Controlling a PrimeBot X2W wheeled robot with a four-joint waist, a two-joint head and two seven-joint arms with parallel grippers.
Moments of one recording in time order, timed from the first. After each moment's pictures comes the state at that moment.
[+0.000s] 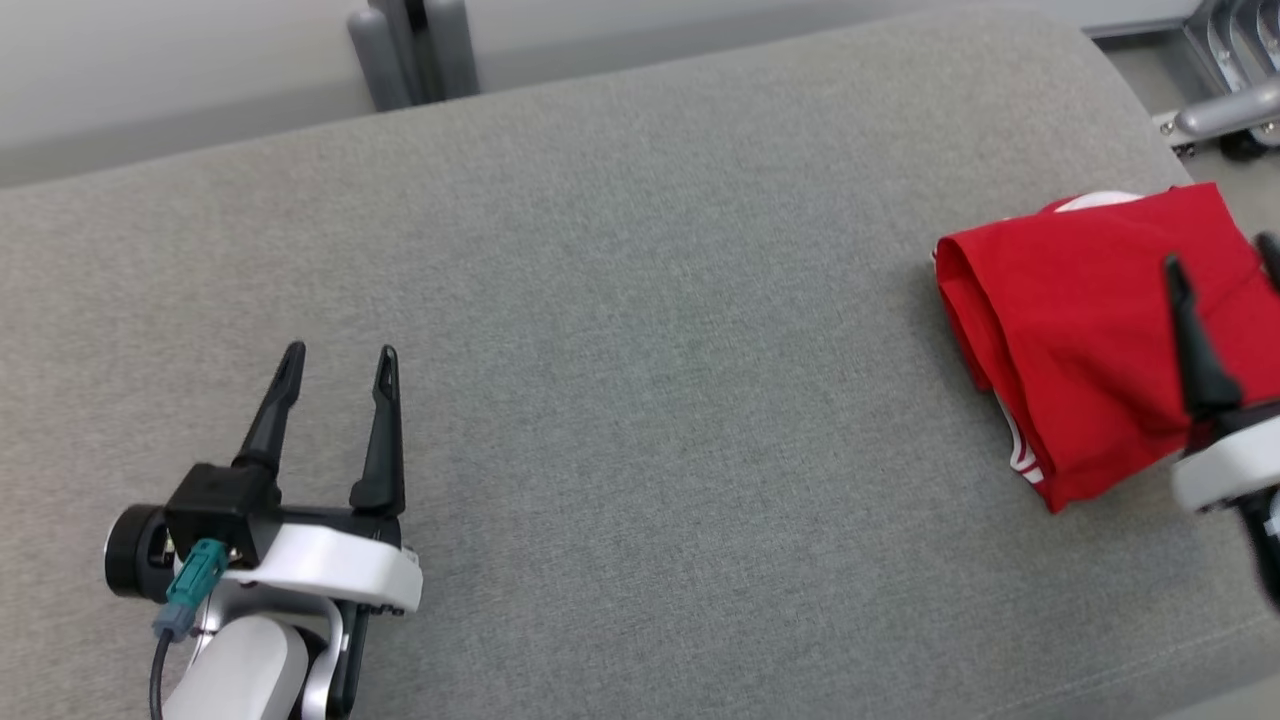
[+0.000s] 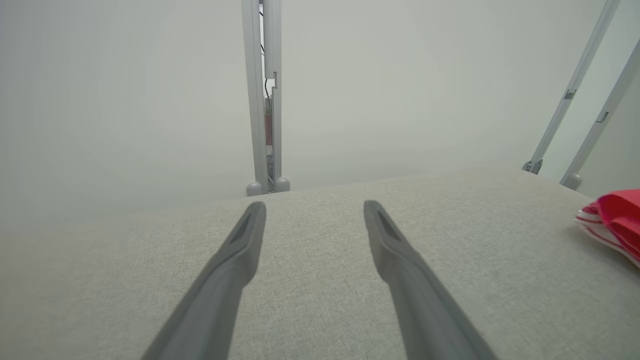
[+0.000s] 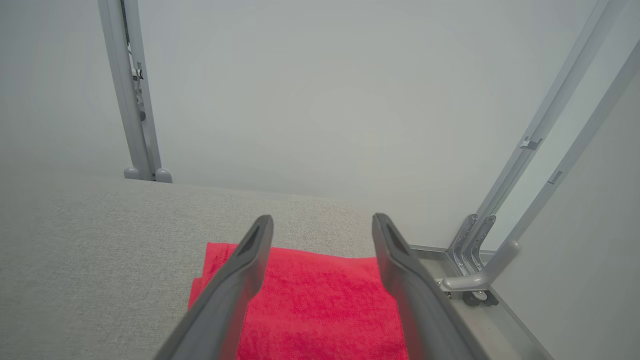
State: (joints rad) left arm -0.24 0.33 -0.41 0.09 -0.47 0.28 -0.24; right arm -0.42 -0.45 0.14 0.40 0.35 0.13 -0.26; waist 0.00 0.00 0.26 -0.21
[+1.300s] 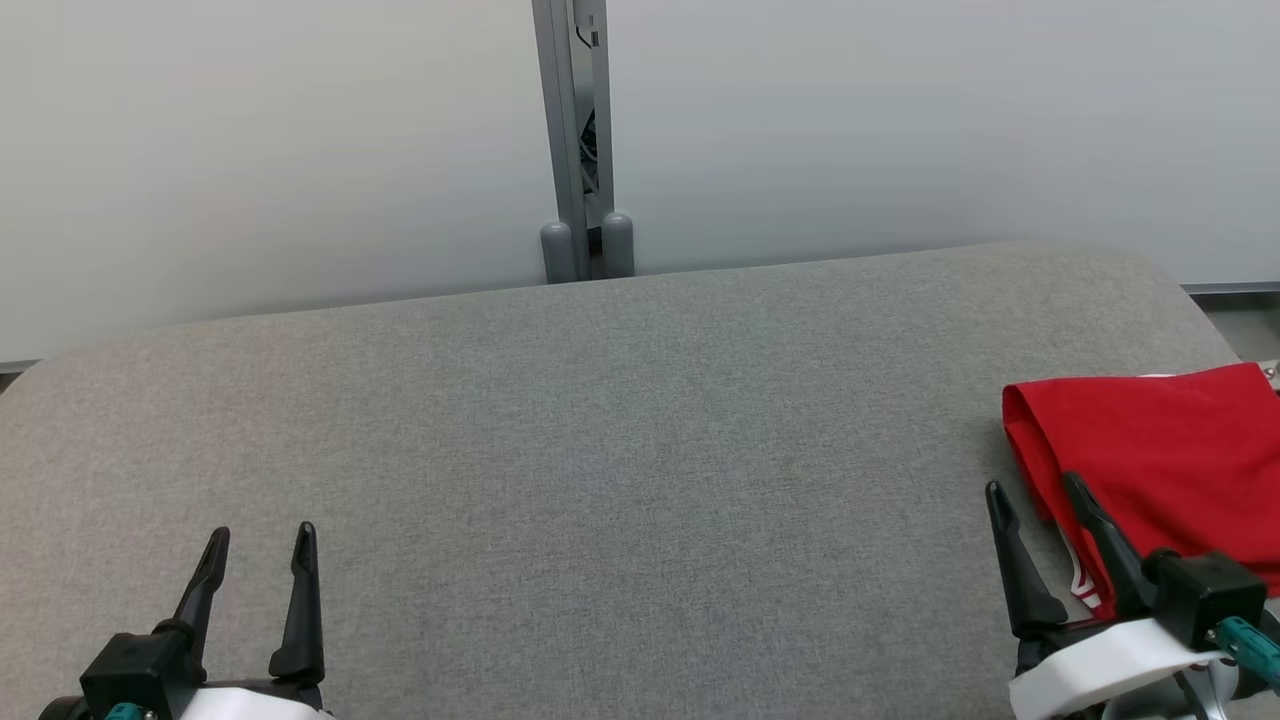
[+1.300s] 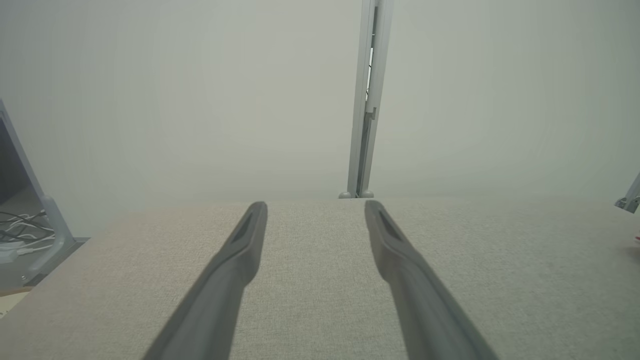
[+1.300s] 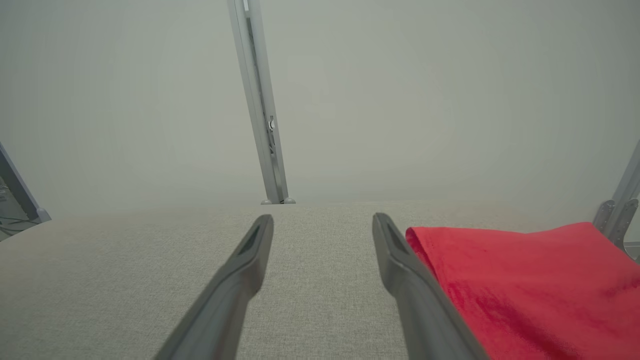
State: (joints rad) left arm 0.08 0.39 -0.28 0.04 -0.53 0.26 -0.26; right arm -0.02 -0.10 0.06 0.15 0.22 0.13 -0.16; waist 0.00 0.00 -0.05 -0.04
